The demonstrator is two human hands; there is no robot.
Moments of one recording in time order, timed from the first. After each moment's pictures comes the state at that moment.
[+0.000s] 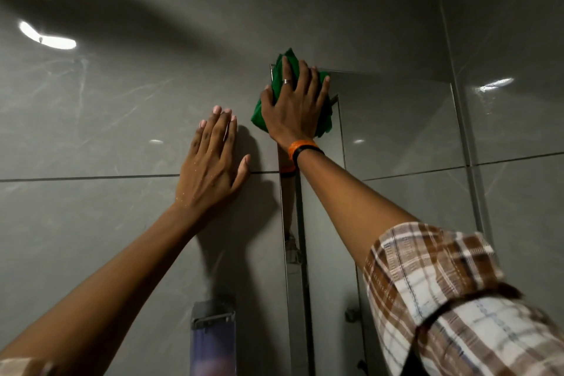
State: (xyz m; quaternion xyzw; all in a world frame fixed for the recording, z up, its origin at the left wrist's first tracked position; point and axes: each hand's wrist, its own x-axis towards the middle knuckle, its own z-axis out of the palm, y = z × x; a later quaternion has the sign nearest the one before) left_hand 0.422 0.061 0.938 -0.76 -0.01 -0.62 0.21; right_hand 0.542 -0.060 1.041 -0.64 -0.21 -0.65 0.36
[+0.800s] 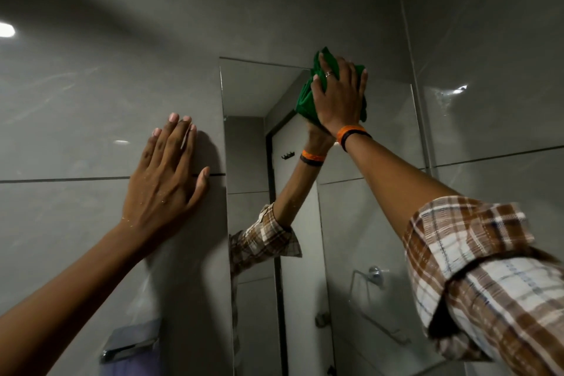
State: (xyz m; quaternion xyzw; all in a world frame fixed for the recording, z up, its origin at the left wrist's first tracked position) left_hand 0.448 0.044 0.921 -0.74 -0.01 -0.63 0.24; right_hand 0.661 -0.206 1.069 -0.67 -0.17 -0.65 0.32
